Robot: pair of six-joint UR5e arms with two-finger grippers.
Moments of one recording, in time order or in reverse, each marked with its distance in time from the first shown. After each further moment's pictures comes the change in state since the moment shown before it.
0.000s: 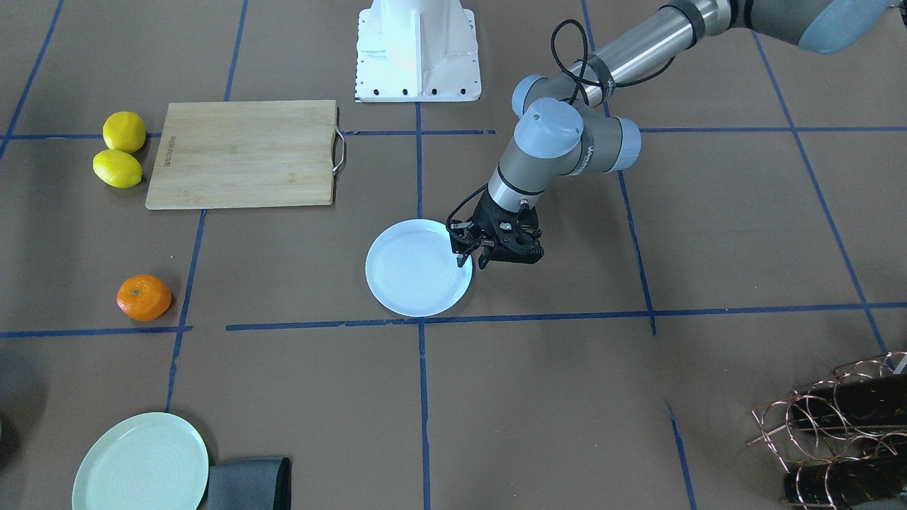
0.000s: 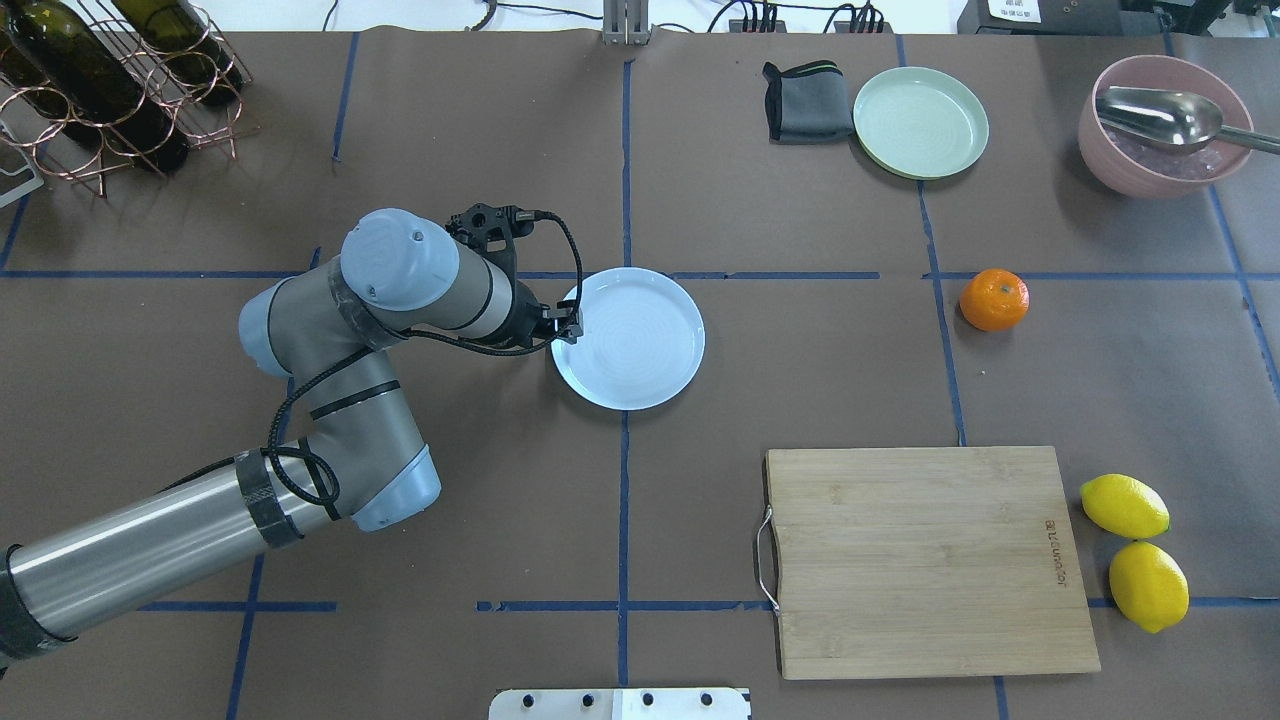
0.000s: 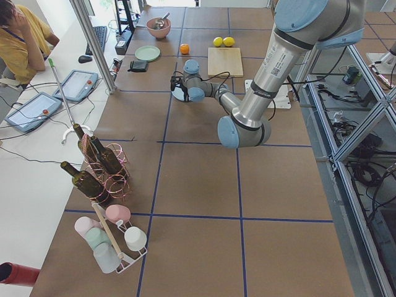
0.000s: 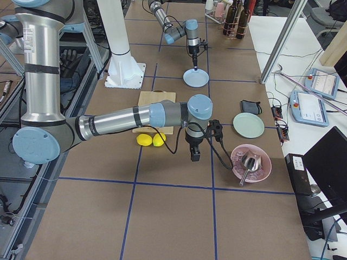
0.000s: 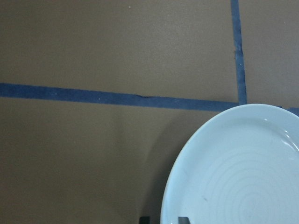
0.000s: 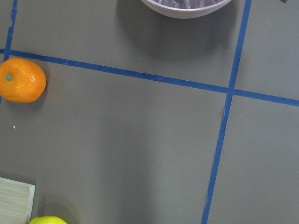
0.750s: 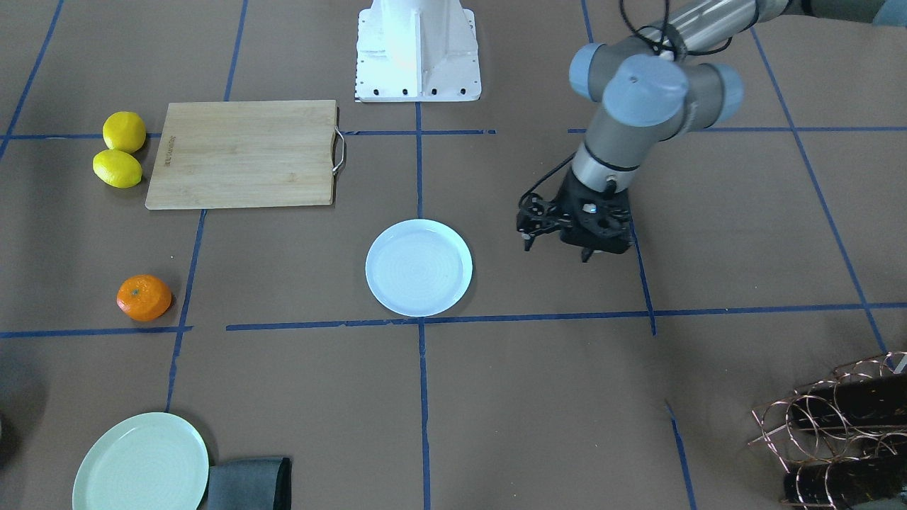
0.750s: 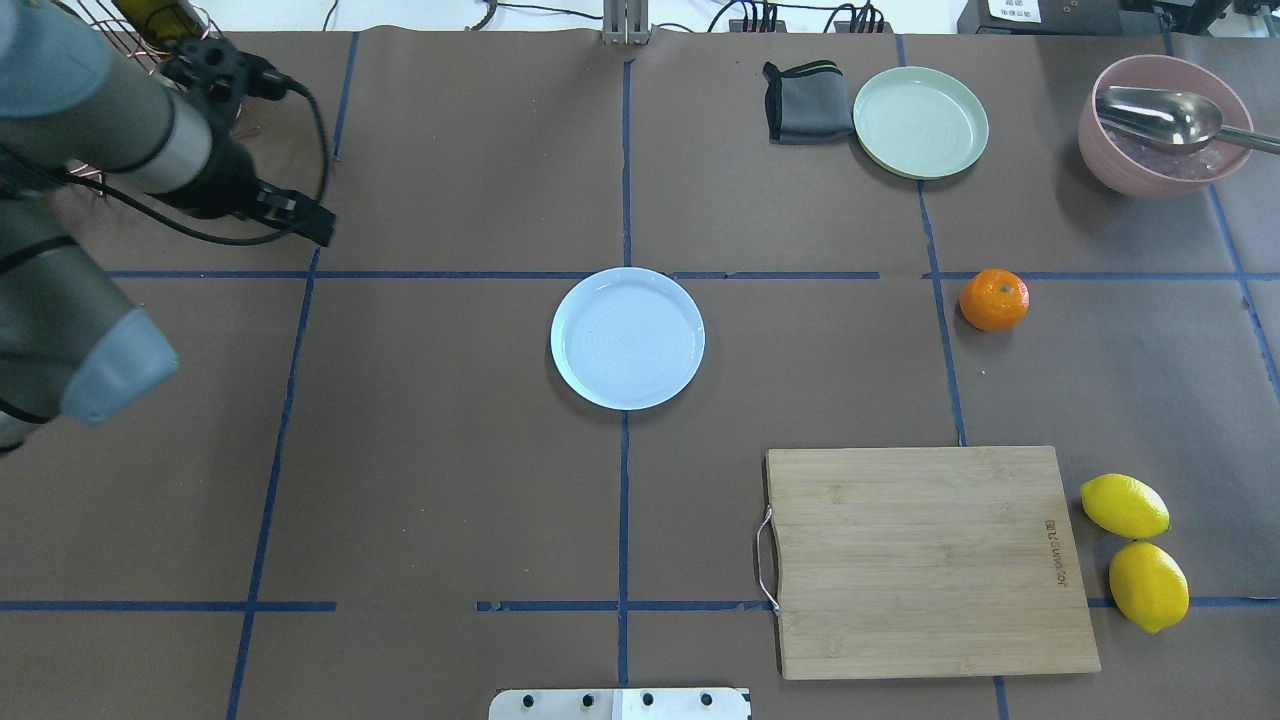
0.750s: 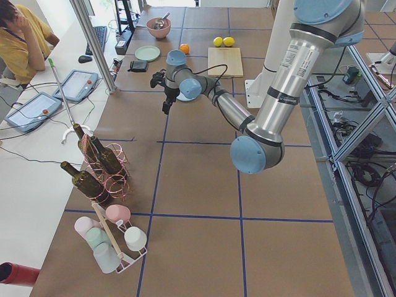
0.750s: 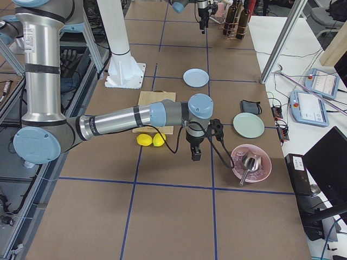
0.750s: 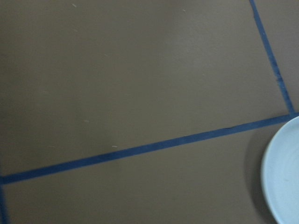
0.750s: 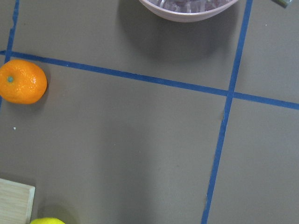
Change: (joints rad) left arm -0.427 0.337 -0.431 0.444 -0.197 0.828; right arm -0.001 0.006 -0.001 0.006 -0.003 -0.002
